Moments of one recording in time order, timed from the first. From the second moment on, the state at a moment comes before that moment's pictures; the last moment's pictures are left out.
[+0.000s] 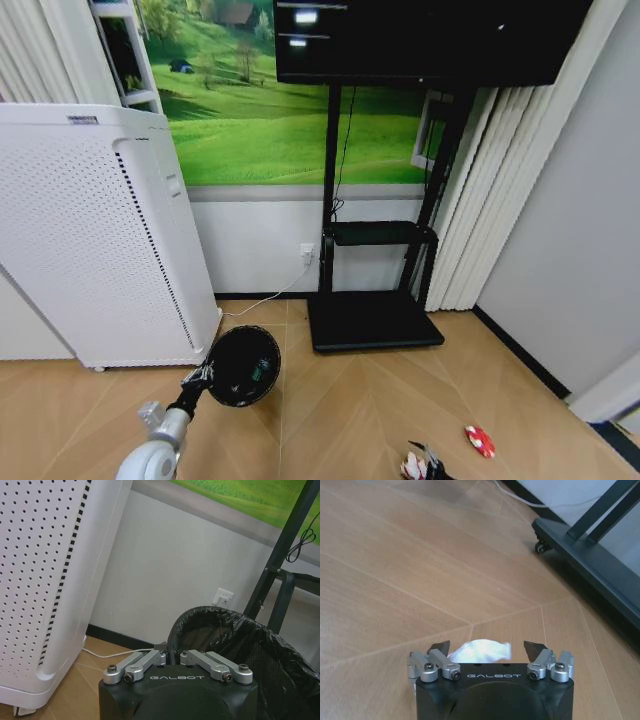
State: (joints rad) left arm 1.46 -1.13 -0.58 -1.80 -0.78 -0.03 0.06; right arm -1.26 1.08 0.54 0.85 -0.46 0.76 -0.42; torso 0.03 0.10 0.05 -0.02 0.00
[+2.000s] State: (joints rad) left arm 0.73 -1.04 0.26 -1.38 -0.78 -0.05 0.08; right arm -1.54 0.96 0.58 1.74 0.22 0.55 -0.48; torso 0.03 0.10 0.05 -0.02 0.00
